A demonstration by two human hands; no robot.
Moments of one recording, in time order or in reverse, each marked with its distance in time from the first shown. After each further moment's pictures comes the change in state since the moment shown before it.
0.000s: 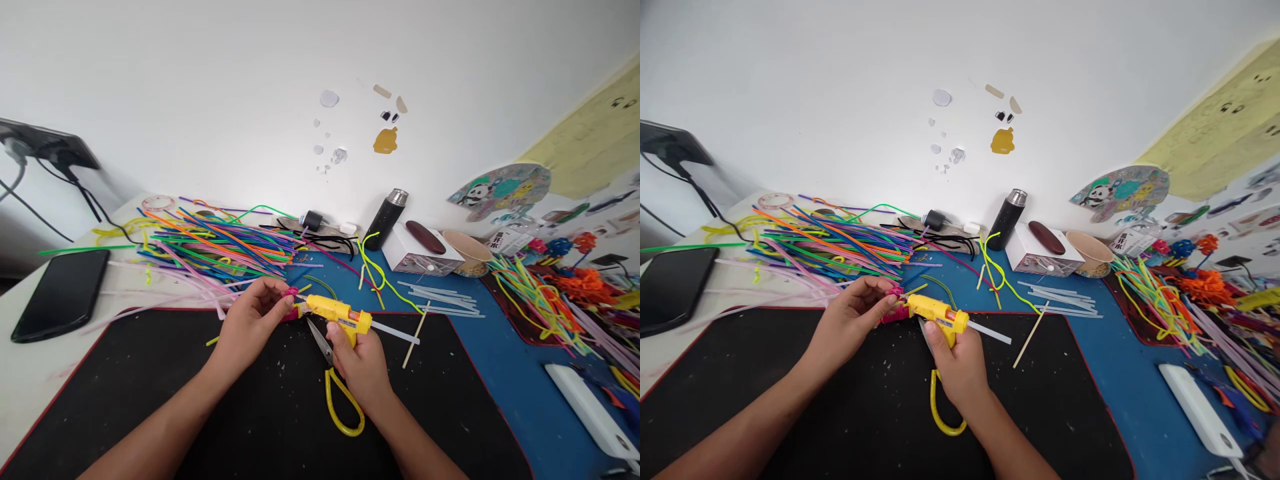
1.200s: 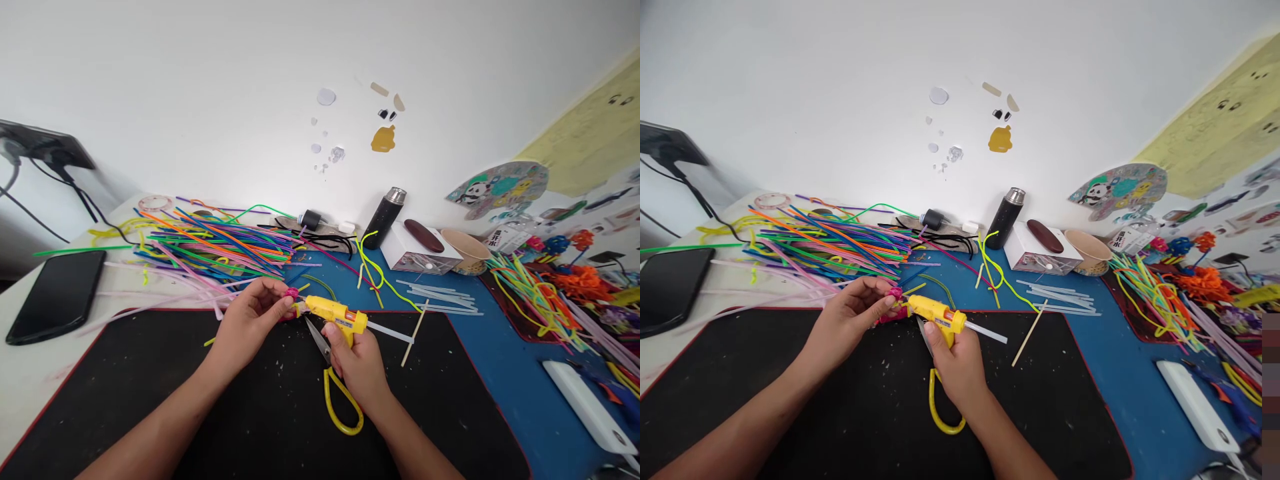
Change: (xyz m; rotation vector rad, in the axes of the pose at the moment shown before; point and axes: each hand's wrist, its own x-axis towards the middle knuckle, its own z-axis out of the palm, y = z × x) left_hand -0.001 0.008 0.002 -0.162 -0.019 -0.111; right_hand 0.002 0.007 0.003 0.169 -0.049 0.093
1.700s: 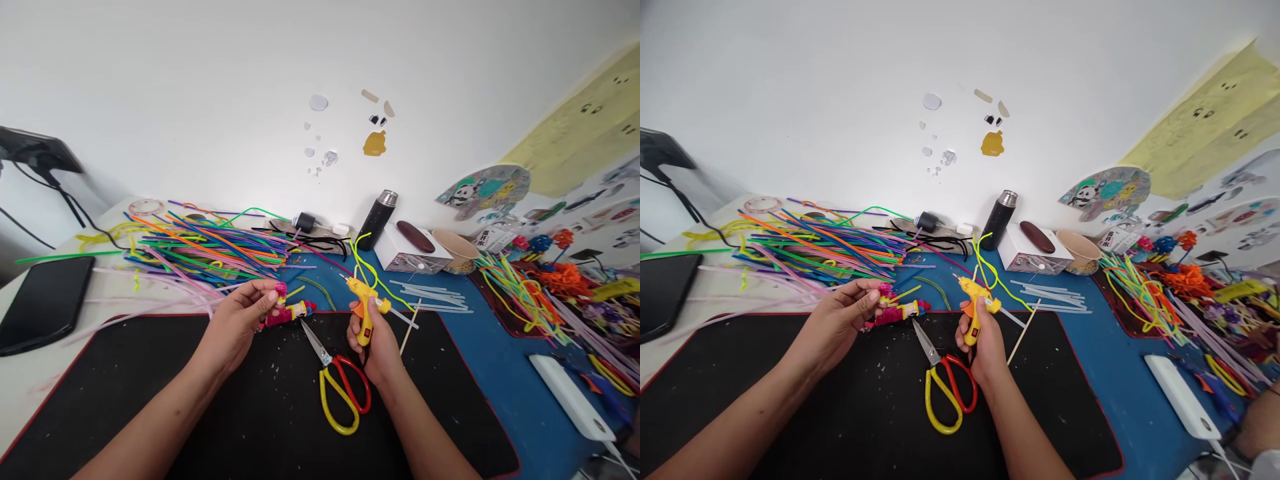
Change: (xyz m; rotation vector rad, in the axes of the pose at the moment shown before) left_hand 0.009 -0.011 -0.008 -0.331 0.076 -0.157; right_hand 0.032 0.012 -0.037 0.621 0.175 0.221
